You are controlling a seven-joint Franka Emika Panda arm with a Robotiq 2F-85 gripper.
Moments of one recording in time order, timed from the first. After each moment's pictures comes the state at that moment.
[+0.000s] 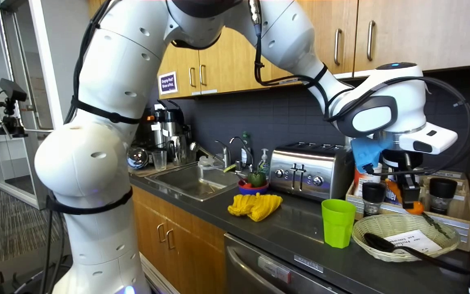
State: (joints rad) arm -0.44 0.41 -0.24 -1.92 0.44 2.66 0.25
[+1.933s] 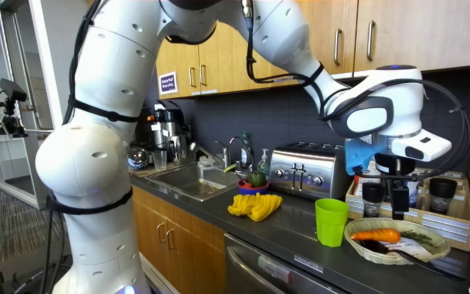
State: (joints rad) arm -0.42 0.36 -0.27 -2.00 0.44 2.60 0.28
